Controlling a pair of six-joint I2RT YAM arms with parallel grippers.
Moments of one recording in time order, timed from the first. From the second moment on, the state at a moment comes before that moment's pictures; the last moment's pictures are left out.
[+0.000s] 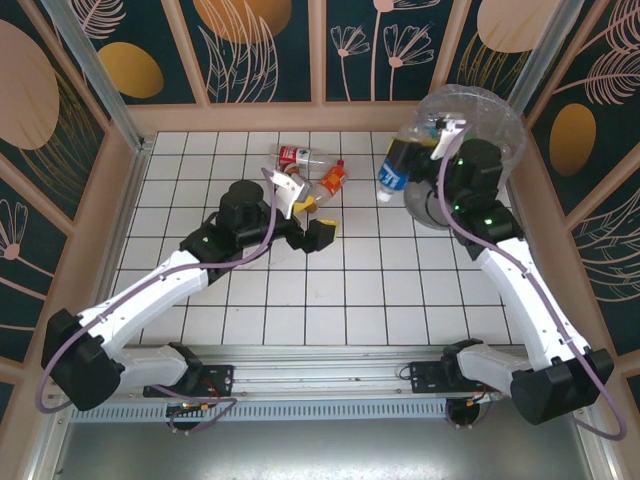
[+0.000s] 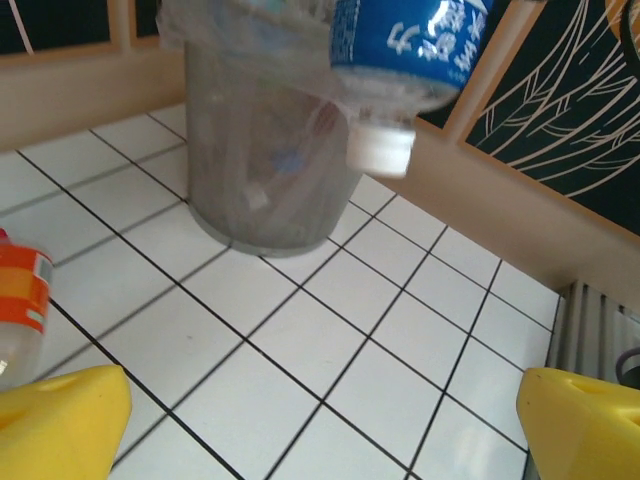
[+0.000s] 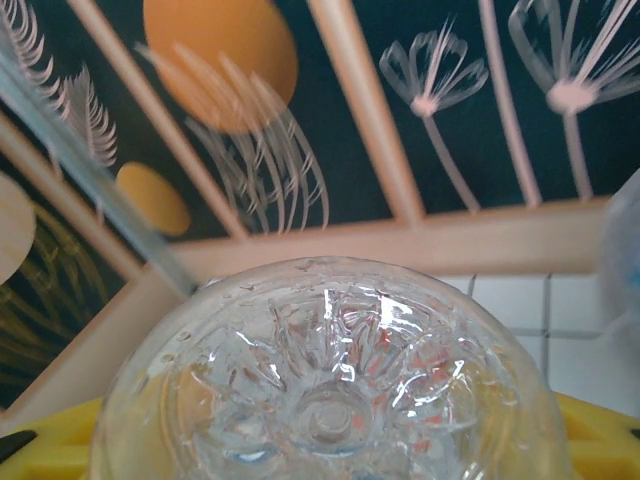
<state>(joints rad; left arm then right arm) -0.70 1.24 1.01 -0.06 0.37 -0.19 0.30 1.12 1.19 -0.17 -0.19 0.36</state>
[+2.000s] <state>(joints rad) -0.70 1.23 1.05 -0.22 0.32 -0.03 -0.08 1.83 1.71 -0.11 -0.12 0.29</state>
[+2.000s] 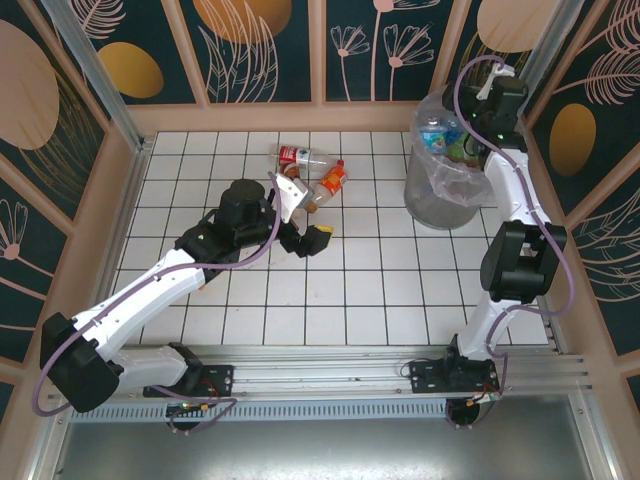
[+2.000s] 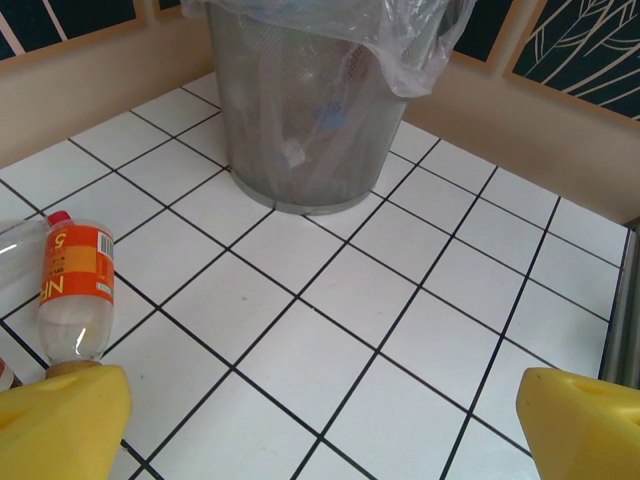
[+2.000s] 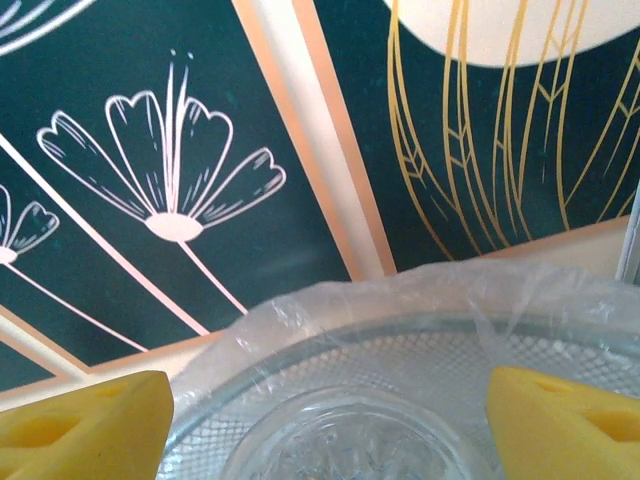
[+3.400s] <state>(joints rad) -0.70 1.30 1.03 -0.16 0.17 -0.24 -0.09 1.82 1.80 -0.35 -0.28 0.44</state>
